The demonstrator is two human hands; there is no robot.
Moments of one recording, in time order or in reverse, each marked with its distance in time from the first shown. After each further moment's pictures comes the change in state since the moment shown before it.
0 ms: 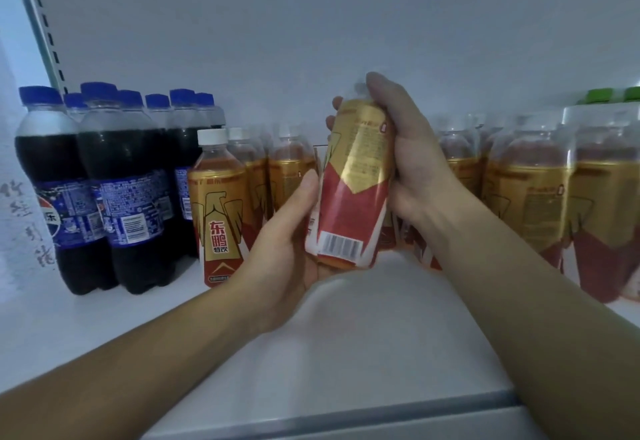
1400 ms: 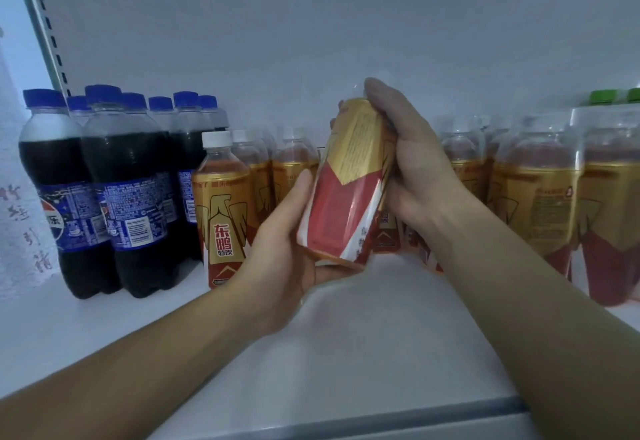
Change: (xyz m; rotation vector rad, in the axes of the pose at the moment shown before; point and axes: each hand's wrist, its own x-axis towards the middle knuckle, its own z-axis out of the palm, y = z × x) left_hand 0.006 0.006 -0.006 0.000 0.013 0.030; right_hand 0.000 0.002 0.002 0.004 0.009 -0.052
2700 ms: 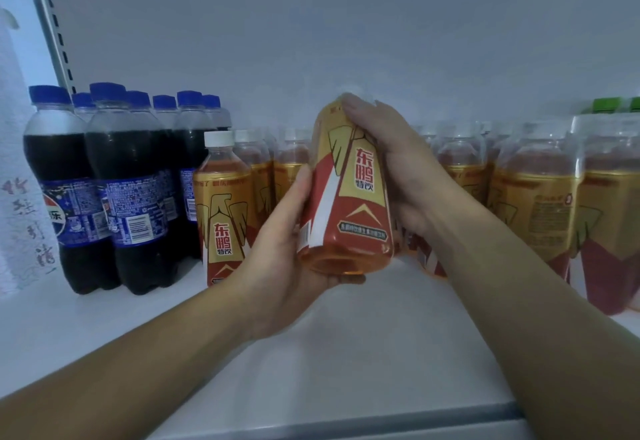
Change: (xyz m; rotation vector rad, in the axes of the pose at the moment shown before) left_hand -0.008 -0.001 0.005 -0.099 -0.053 -0.039; right_hand -0.001 0.000 -0.003 -0.216 -0.067 0.103
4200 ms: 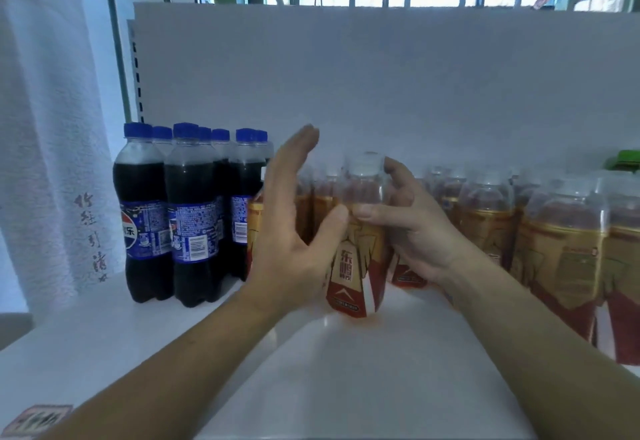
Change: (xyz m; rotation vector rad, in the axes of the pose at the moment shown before) left_hand -0.004 0.034 -0.028 0.858 0.279 0.979; right_hand -0.002 0.022 0.007 -0.072 -0.138 -0.052
